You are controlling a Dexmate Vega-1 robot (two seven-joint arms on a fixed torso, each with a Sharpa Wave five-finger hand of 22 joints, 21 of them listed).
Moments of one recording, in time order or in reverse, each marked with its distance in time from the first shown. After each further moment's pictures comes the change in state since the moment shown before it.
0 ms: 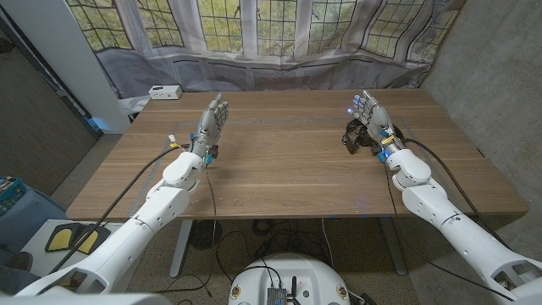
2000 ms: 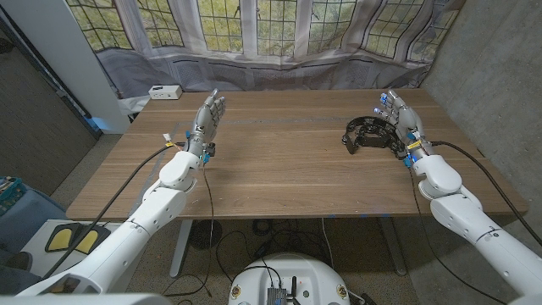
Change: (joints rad) left arm 0.028 0.012 -0.019 -0.049 0.028 -0.026 0.034; left_hand 0.016 0.016 0.006 -0.026 -0.005 0.070 0.023 -0.010 0.005 0.055 0.019 0.002 0.000 0.051 0.005 -0.004 0.000 0.055 -0.008 0.005 0.000; right arm -0.150 -0.112 0.121 -0.113 -0.100 0.038 -0.140; right_hand 0.014 0.004 -0.006 -0.011 0.000 0.047 0.000 0.000 0.000 0.050 -0.007 0.008 0.004 0.054 -0.004 0.012 0.000 0.052 -0.005 0.009 0.000
